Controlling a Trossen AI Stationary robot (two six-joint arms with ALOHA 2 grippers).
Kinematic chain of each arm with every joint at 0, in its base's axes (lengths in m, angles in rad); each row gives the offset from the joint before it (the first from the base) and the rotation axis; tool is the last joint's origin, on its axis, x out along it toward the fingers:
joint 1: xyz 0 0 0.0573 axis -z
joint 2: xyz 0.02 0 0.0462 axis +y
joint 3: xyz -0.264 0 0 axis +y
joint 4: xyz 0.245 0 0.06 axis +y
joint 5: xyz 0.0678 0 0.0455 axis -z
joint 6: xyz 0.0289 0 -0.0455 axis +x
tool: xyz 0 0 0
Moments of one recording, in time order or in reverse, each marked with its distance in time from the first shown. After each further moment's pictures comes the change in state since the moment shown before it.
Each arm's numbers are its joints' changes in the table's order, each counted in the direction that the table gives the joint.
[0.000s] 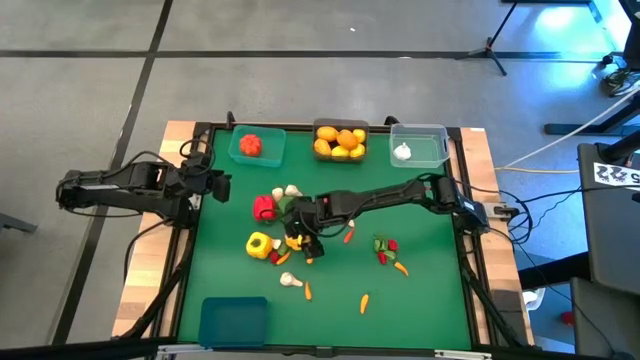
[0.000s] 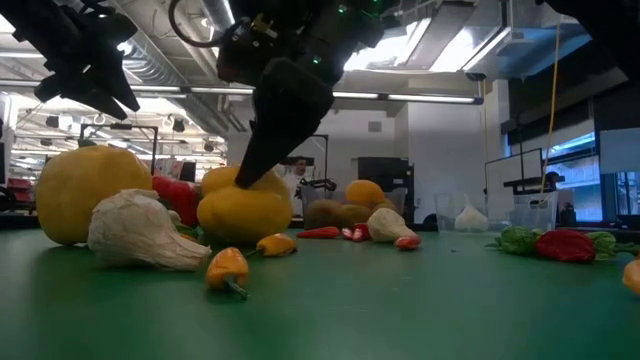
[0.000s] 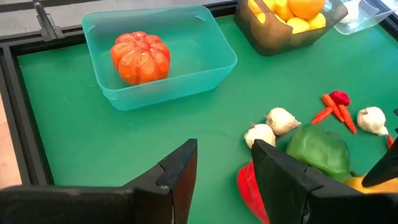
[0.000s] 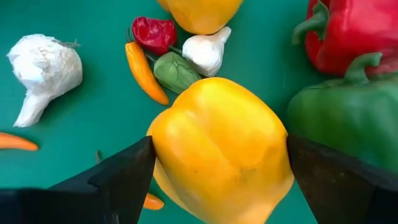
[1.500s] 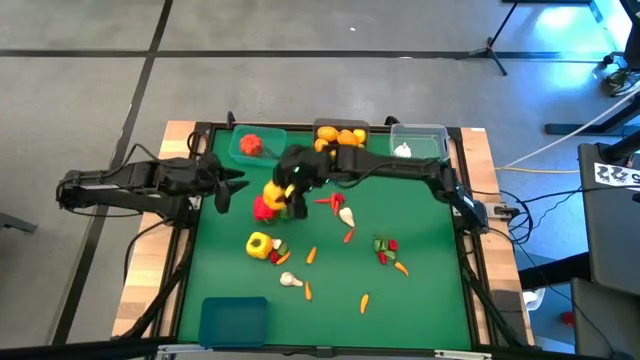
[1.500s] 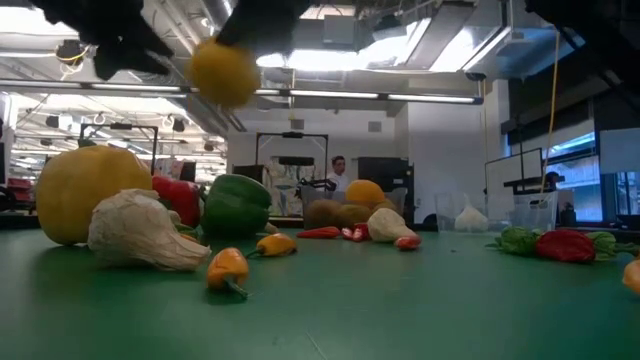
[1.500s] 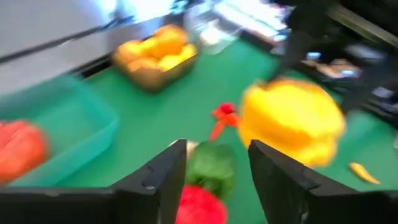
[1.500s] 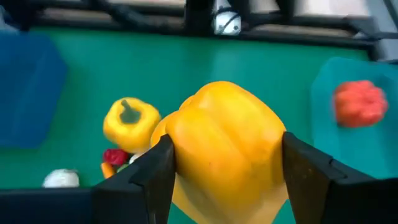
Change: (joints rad) left arm 0.000 -0.004 0.000 -0.401 0.245 0.454; right arm 0.150 -0.063 -0.516 0.216 0.002 0.053
